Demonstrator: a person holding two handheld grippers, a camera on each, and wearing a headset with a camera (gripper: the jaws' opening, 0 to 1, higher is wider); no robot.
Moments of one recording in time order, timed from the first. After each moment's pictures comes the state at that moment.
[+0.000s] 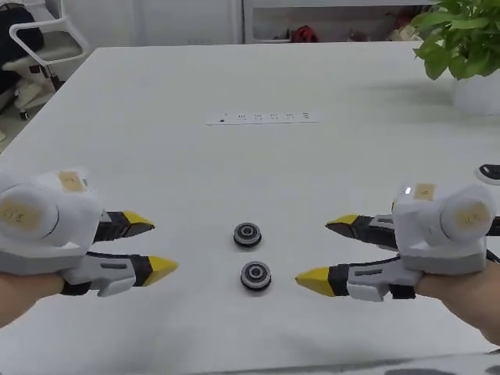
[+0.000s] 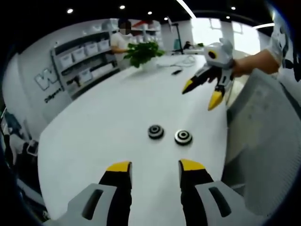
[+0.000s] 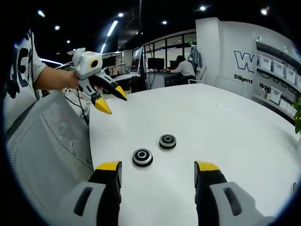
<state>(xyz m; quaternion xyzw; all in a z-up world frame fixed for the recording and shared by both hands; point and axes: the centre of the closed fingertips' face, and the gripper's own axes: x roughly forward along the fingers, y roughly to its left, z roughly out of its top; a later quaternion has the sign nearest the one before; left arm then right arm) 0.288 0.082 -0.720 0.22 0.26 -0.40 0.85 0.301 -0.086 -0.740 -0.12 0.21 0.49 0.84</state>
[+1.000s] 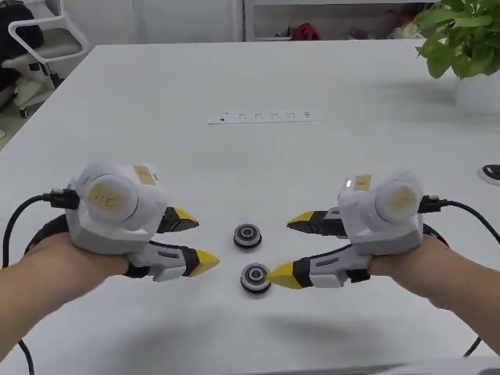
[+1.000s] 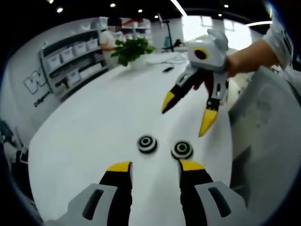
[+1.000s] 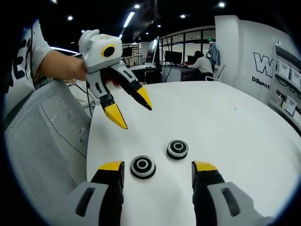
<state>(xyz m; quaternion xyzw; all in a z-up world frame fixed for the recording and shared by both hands) 0.314 0.029 -0.744 0.23 0.26 -0.44 0.83 0.317 -0.039 -0.762 -0.16 0.22 0.55 0.79</state>
